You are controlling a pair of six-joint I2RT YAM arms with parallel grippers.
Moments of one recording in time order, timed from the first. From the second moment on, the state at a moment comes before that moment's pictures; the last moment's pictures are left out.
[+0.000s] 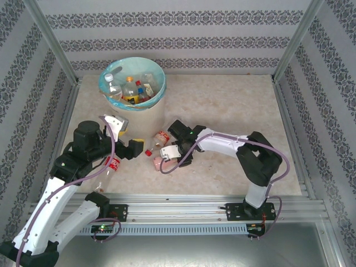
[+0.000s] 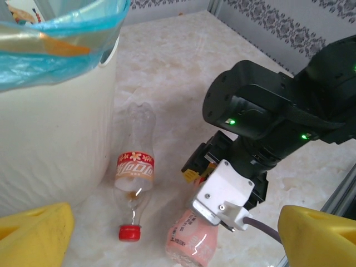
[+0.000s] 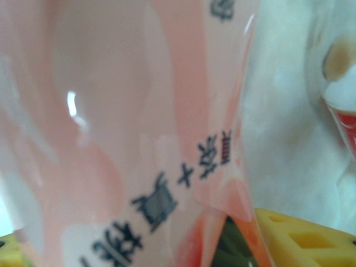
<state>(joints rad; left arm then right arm) -0.35 0.72 0.93 -0.68 0.36 -0.05 0.82 1.77 1.15 -0.64 -0.13 -1.01</state>
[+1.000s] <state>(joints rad) -0.35 0.75 1.00 -0.50 0.36 -0.19 0.65 1.26 0.87 -0.65 -0.11 -0.79</state>
